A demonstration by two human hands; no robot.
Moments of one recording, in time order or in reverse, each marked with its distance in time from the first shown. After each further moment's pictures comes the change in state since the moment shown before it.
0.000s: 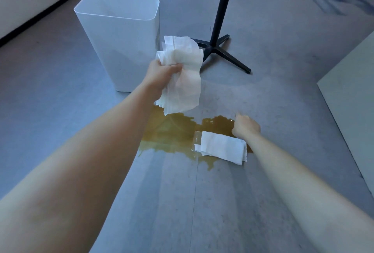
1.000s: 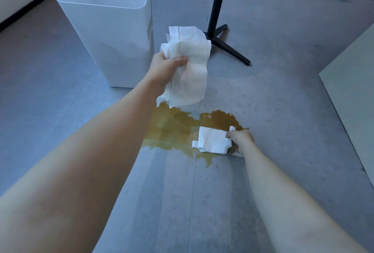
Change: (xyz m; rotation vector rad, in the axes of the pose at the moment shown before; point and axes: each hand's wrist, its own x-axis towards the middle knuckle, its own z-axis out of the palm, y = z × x) left_hand 0.007 -0.009 0.023 -0.013 -0.067 0.035; right_hand -0.007 0.011 0.056 0.925 -0.197 0.530
